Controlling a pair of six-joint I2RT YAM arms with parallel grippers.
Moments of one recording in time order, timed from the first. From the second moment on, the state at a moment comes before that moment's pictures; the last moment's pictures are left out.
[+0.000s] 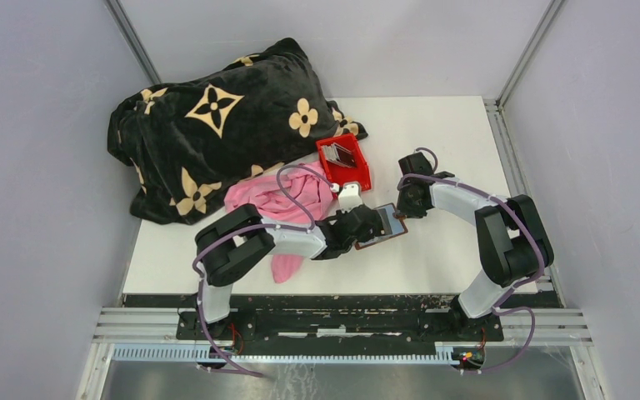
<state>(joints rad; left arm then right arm) -1.07 1.92 1.02 0.19 -0.48 -0.95 0.34 1.66 0.94 -0.44 0.15 0.55</state>
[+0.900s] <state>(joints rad) -1.07 1.96 1.06 0.20 -0.44 -0.90 0.34 1.66 0.94 -0.44 0.15 0.55</state>
